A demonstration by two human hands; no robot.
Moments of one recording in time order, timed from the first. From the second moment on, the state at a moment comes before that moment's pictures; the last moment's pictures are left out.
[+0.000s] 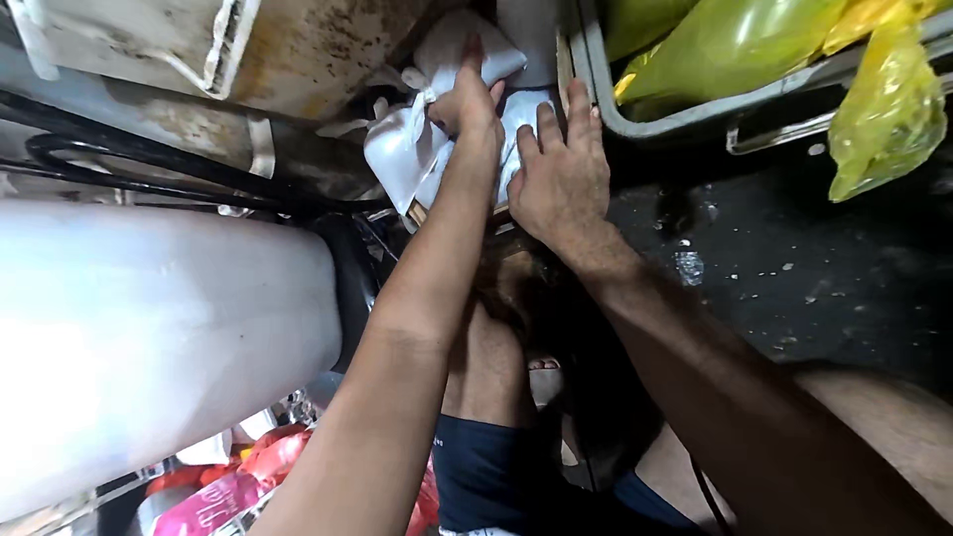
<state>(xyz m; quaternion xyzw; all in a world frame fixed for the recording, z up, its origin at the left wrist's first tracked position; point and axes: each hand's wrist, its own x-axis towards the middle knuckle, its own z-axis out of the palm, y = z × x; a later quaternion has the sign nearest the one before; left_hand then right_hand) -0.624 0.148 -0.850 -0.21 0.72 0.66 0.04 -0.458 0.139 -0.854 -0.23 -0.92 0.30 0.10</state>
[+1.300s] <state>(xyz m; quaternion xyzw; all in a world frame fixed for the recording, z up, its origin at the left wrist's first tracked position) -0.692 0.134 -0.866 0.04 0.86 0.39 0.33 -0.466 0.136 -0.866 -0.24 -0.93 0.26 0.11</state>
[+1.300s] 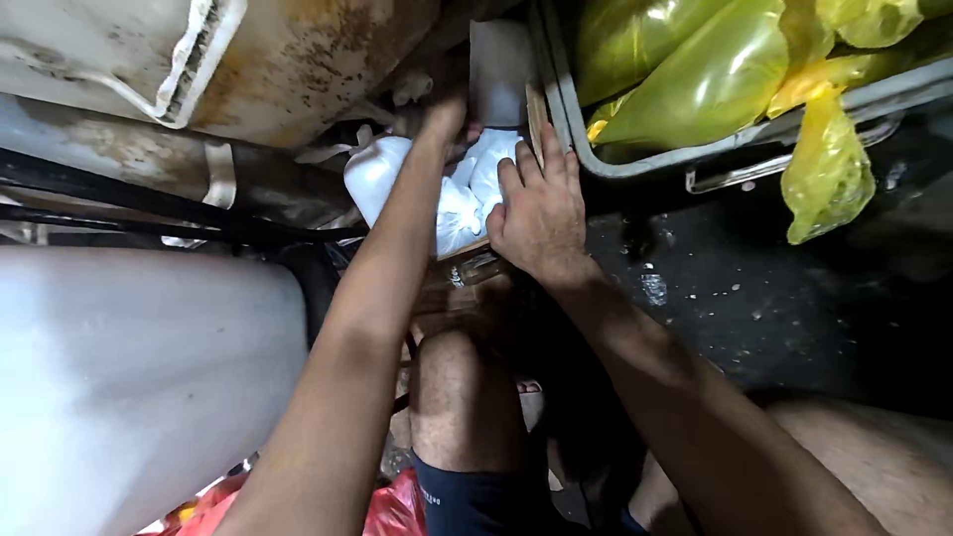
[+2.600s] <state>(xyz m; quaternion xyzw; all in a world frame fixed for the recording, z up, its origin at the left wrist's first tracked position) -0.653 0.118 -0.856 0.24 0.86 0.25 0.38 -0.474 0.136 -0.871 -0.26 -0.92 0.28 0.11</state>
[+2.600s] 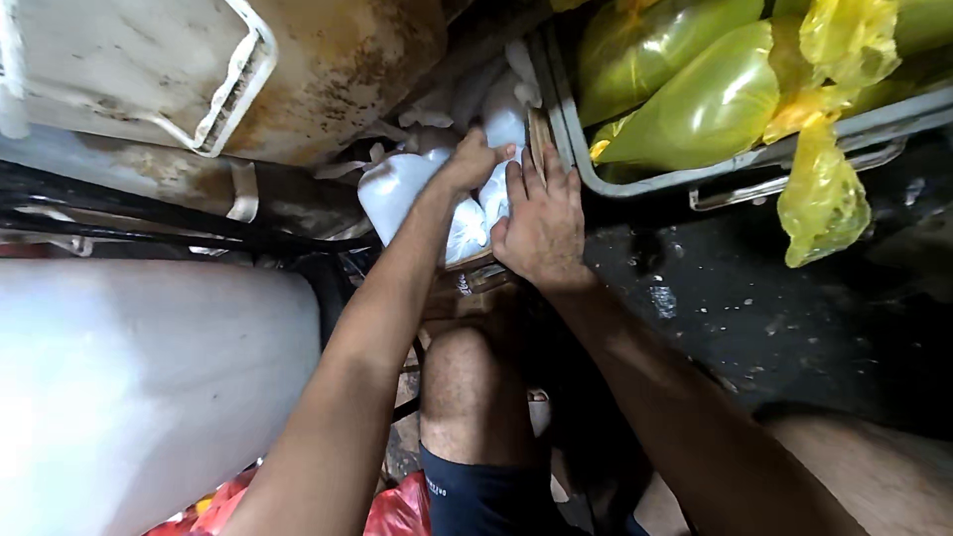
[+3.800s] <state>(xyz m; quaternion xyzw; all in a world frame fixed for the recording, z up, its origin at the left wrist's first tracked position) -0.579 0.059 -0.815 0.12 0.98 0.12 0.10 -0.471 0.139 -0.871 -0.24 -0.93 0.27 0.11</state>
